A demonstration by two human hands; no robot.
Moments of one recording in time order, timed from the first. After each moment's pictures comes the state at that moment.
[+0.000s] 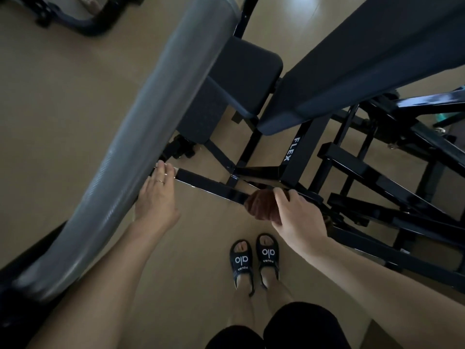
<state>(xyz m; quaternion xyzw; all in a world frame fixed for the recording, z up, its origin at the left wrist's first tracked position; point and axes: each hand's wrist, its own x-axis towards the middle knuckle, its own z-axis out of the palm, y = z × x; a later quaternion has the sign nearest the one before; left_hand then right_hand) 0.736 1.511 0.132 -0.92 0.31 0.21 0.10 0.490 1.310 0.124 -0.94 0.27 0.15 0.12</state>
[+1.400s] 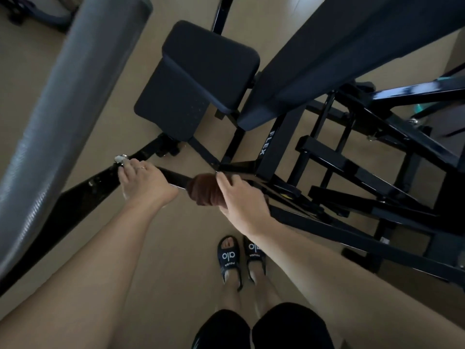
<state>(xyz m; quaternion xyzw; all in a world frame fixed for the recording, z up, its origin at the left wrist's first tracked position) 0.715 1.438 0.152 -0.94 0.16 0.25 0.18 0.533 1.329 0.116 -0.96 0.21 0.03 0.20</state>
